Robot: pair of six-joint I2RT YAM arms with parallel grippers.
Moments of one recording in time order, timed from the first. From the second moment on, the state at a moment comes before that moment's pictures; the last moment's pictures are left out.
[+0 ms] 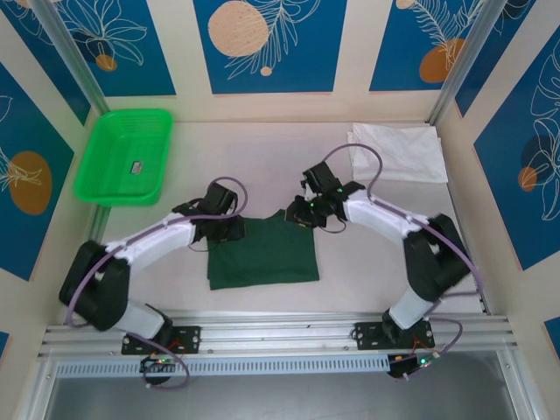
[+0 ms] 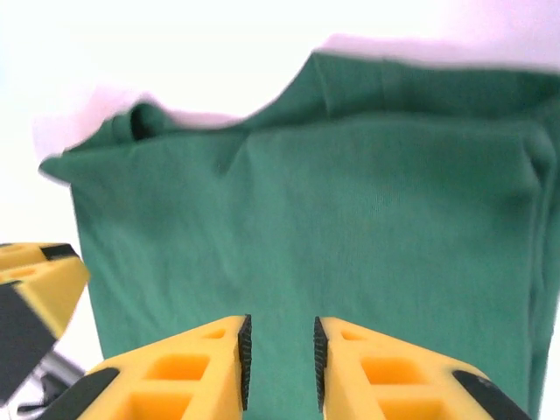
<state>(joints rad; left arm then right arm) -0.54 1.49 0.90 -0.53 0.04 -0.61 0.55 1.67 1.14 -0.54 -0.32 0.72</state>
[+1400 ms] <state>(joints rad) -0.62 1.29 0.63 -0.34 0.31 -0.73 0.83 1.63 0.90 -0.26 -0.43 0.95</state>
